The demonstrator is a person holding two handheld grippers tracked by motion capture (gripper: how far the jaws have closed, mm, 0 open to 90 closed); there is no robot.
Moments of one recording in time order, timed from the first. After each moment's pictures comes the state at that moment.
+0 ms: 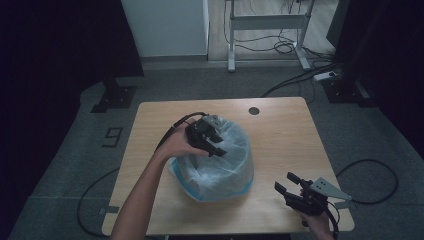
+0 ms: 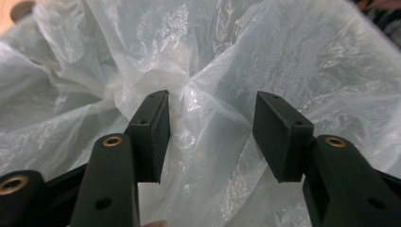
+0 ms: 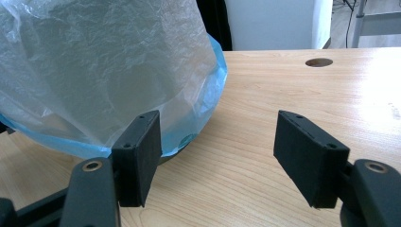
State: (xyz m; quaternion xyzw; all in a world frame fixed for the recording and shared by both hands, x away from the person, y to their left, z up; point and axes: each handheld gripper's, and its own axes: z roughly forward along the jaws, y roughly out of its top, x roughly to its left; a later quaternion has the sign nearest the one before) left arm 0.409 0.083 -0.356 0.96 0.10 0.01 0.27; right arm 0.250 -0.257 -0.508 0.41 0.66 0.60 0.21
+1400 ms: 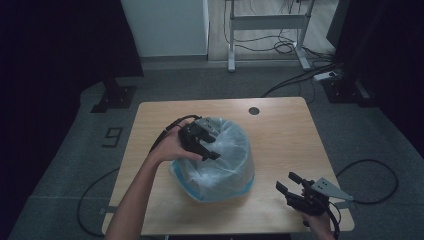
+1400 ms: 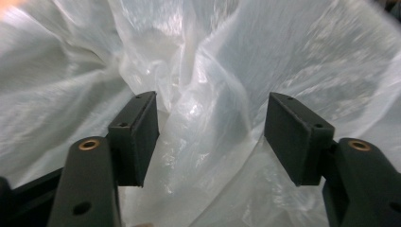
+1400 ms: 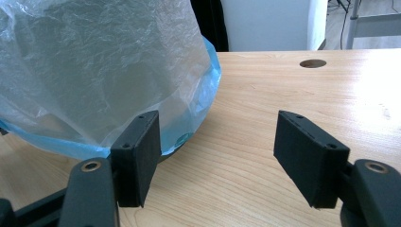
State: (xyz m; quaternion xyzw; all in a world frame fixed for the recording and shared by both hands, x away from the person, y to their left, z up) left arm 0.397 0.110 -0.350 0.94 0.11 0.03 0.31; right arm 0.250 -0.260 -0.508 0.42 0.65 0.59 0.21
